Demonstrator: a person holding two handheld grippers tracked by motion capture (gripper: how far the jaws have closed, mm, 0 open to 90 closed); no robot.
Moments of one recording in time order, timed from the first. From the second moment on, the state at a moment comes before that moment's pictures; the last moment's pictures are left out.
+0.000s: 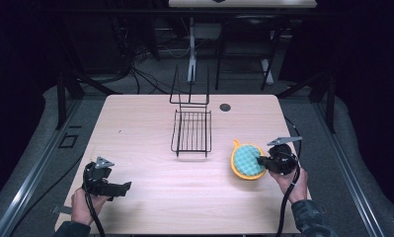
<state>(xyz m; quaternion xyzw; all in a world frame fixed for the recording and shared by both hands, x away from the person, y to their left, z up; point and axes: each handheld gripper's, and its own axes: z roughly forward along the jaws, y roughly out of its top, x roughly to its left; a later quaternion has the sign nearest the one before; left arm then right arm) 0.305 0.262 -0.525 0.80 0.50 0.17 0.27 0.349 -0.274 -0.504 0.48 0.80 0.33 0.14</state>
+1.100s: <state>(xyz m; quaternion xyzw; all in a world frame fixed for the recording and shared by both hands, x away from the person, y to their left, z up) 0.304 0.260 -0.528 0.81 0.50 0.16 0.26 0.355 -0.257 -0.475 0.48 0.79 0.37 0.15</state>
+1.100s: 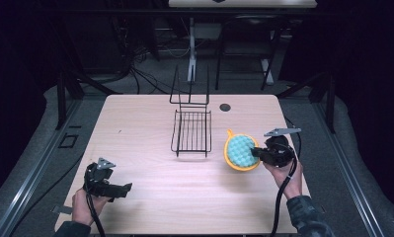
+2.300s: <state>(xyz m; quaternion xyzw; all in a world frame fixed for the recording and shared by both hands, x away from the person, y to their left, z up) 0.305 0.260 -0.529 0.81 0.50 0.16 0.28 0.376 -0.212 -0.444 0.44 0.79 0.39 0.16</state>
